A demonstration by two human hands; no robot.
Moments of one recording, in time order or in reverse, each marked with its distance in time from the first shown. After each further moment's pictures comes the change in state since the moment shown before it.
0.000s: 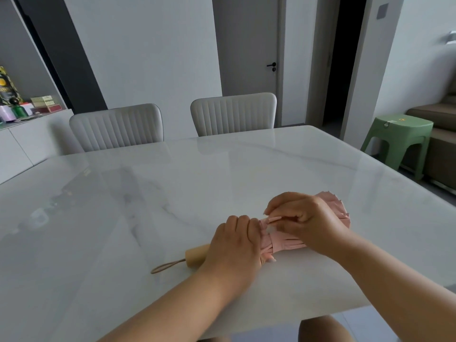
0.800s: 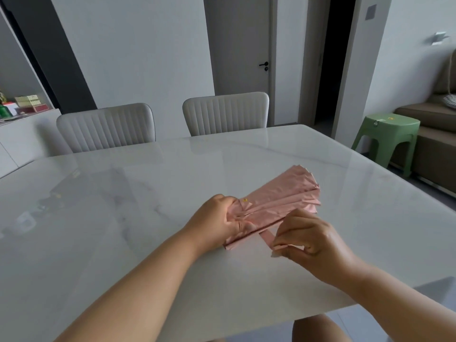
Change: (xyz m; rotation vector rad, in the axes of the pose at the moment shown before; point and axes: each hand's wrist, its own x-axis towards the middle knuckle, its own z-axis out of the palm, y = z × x) left_hand 0.044 -0.048 -0.022 -0.647 -0.372 -0.345; right_hand -0.036 -0.003 0.003 -0.188 0.011 -0.221
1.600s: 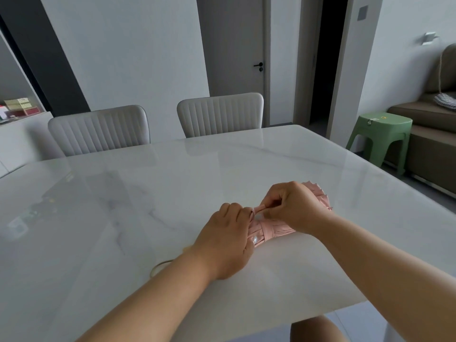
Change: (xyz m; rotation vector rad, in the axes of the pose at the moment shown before) left_hand -0.016 0.016 0.030 0.480 -0.010 0.282; right_hand 0.061 0.021 -0.008 0.125 -0.087 0.646
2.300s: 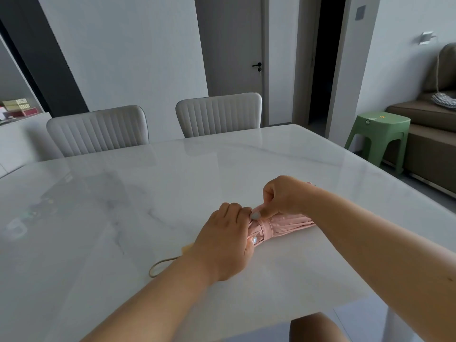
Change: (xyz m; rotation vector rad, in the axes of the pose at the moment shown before) left_hand -0.003 0.003 0.005 0.002 0.124 0.001; right_hand 0.026 -0.014 -0.012 -0.295 -0.316 0.194
